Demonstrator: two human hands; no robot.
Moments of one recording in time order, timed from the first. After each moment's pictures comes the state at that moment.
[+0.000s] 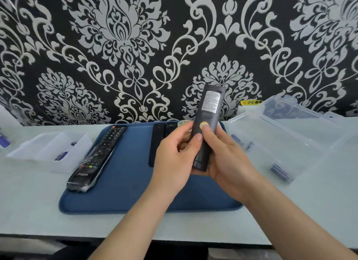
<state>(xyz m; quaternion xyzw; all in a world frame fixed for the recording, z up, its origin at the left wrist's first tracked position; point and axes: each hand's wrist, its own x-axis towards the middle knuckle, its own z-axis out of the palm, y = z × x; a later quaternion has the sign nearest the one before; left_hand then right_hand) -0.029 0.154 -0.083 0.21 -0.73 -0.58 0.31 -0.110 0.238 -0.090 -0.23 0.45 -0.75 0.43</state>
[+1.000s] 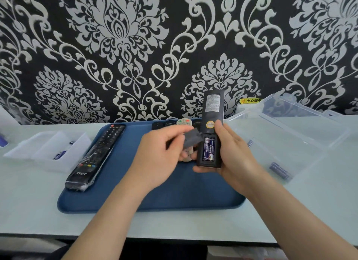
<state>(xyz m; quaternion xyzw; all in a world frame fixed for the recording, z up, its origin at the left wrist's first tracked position) -0.013 0.126 -0.071 0.17 -0.85 -0.42 0.26 -0.121 0.244 -0.090 -0.19 0.52 -0.74 0.38</state>
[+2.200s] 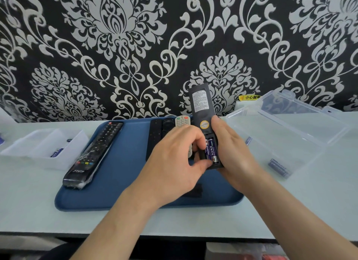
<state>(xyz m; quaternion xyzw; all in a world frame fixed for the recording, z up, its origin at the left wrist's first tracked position) -0.013 0.150 -0.077 0.06 -0.92 -0.26 0.28 -0.120 0.238 -0.095 -0.23 0.59 -0.72 0.29</state>
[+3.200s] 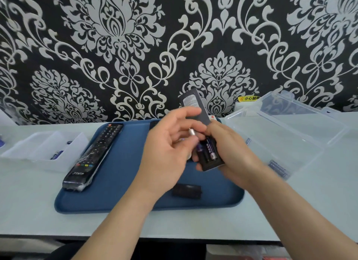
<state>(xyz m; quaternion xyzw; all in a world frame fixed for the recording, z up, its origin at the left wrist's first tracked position) -0.019 0.155 -0.062 0.08 -0.75 -0.57 0.32 -0.119 0.244 -0.070 -0.23 0.58 -0.67 0.40</state>
